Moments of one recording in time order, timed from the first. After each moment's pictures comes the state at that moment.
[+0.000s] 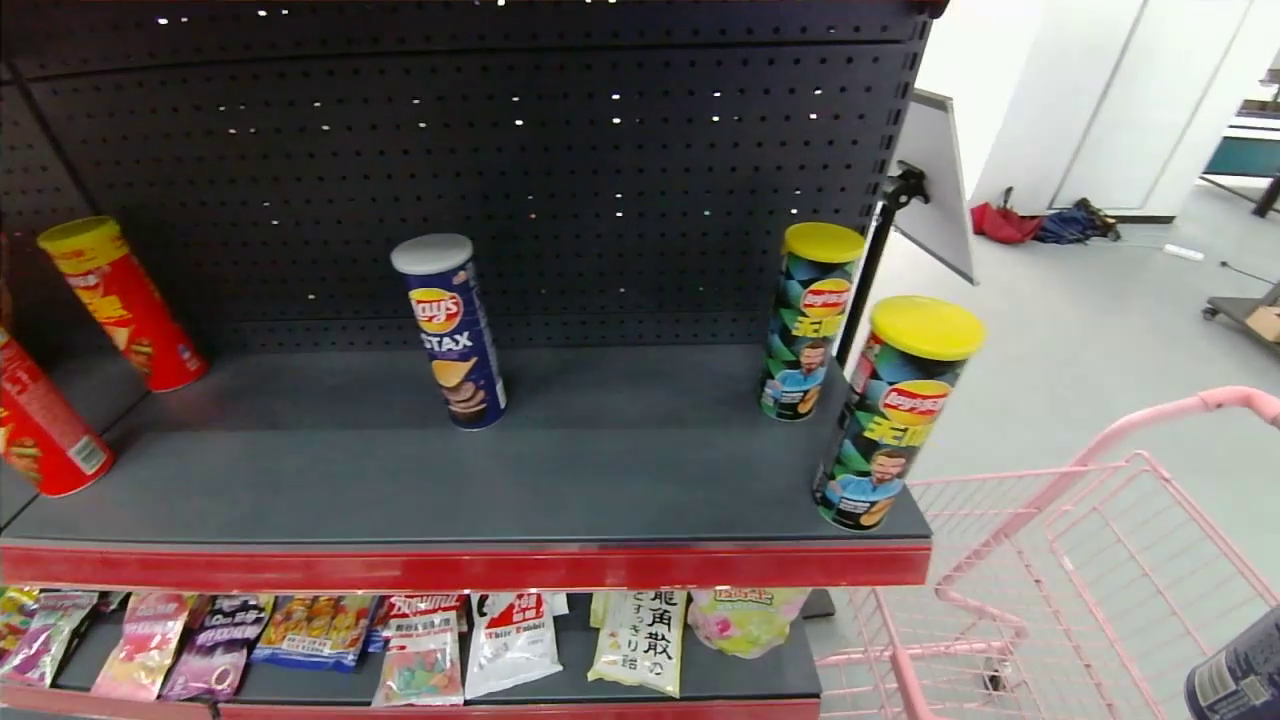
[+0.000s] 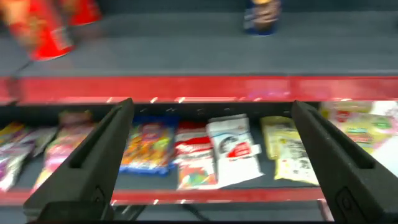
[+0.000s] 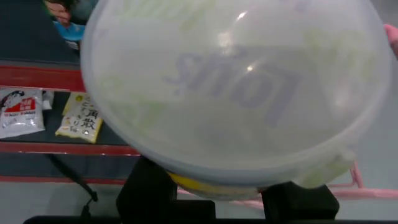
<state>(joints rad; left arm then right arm) 0.00 0.00 0.00 0.00 0.01 0.00 0.03 0.55 -0.46 0.20 -0.08 -0.11</state>
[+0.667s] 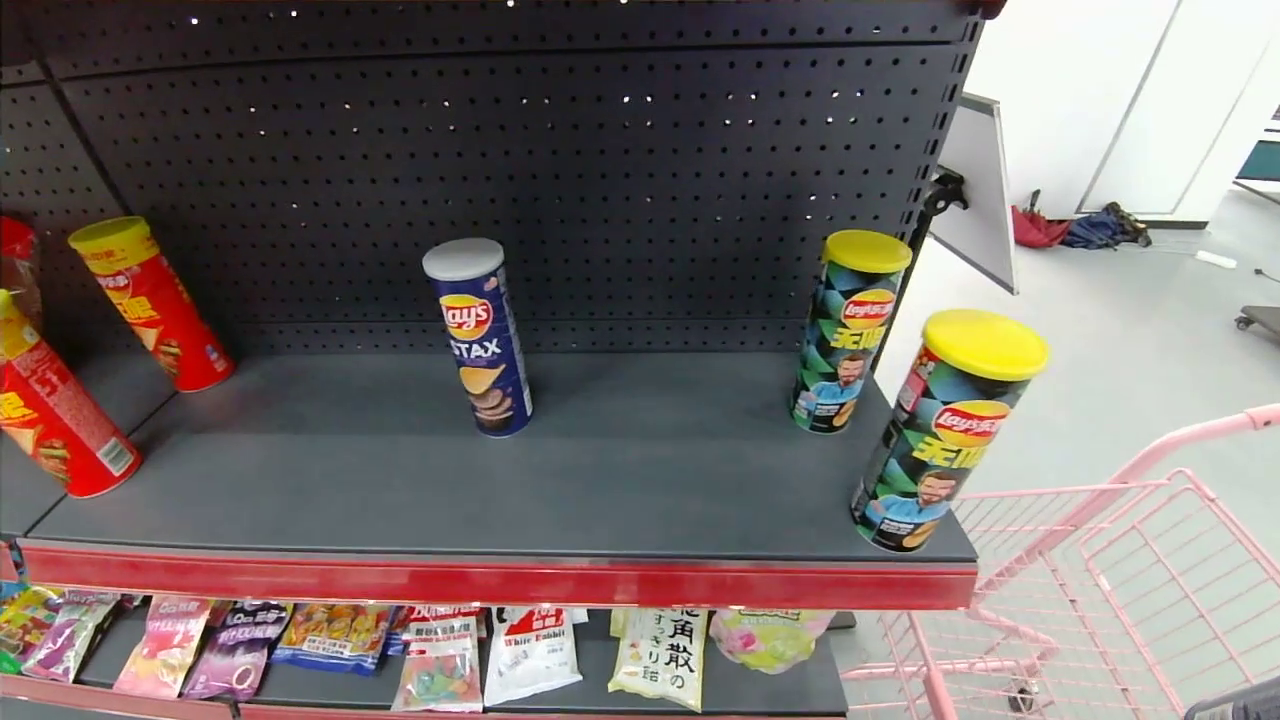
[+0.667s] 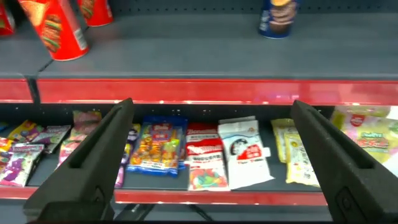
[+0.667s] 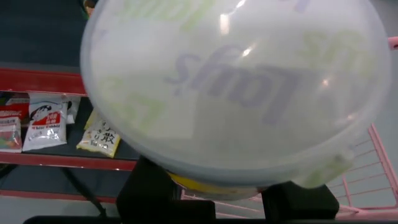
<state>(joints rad) 0.00 0.00 0.00 0.00 0.01 0.00 0.05 0.30 -0.33 0.21 -0.04 -0.07</state>
